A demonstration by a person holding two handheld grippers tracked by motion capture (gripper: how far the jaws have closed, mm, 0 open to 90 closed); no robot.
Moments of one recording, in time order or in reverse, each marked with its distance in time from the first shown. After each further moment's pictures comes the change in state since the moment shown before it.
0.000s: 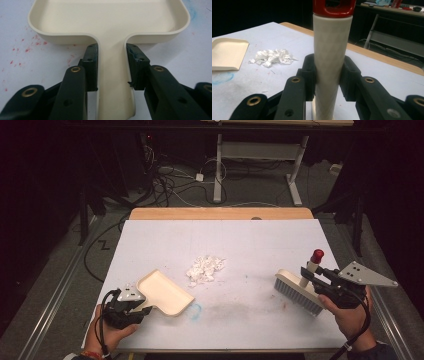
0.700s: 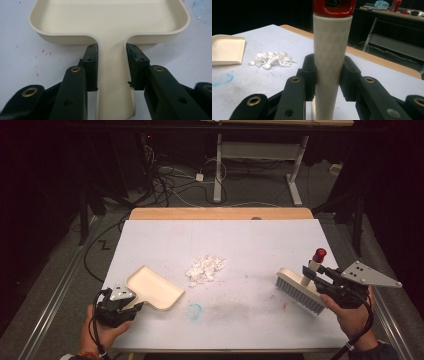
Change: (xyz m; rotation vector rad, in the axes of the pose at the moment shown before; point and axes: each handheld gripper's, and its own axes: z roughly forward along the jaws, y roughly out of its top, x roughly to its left) left arm 0.013 -0.010 -0.007 -0.019 0.100 -0.056; right arm -0.002 0.002 -0.004 -0.023 -0.003 -0.009
